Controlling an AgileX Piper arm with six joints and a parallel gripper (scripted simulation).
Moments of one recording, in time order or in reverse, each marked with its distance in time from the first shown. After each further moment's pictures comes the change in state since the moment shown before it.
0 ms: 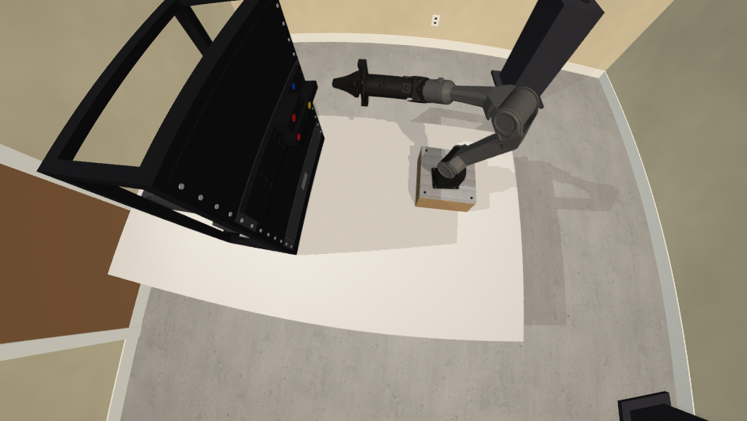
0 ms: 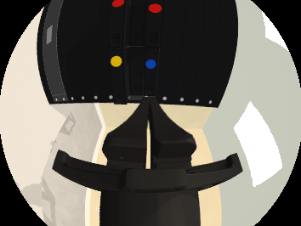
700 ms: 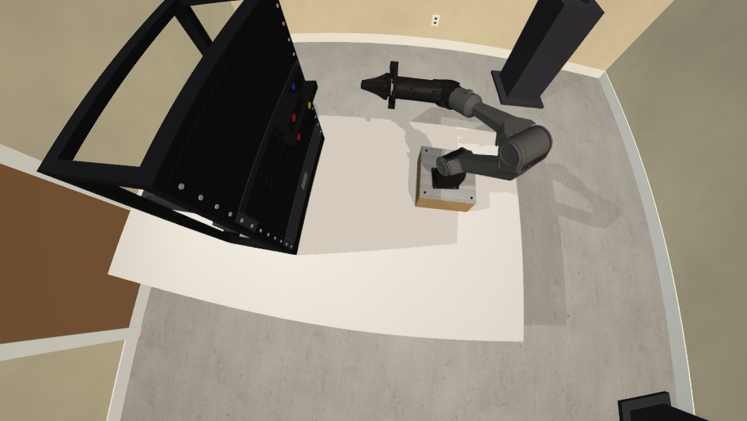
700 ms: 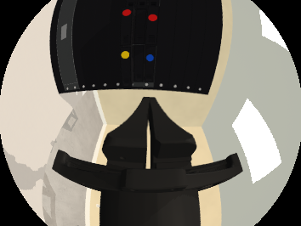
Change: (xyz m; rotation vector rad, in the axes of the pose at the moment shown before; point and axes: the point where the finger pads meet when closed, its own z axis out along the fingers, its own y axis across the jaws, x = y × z) arm -0.001 -0.001 -0.077 -0.001 0.003 0.001
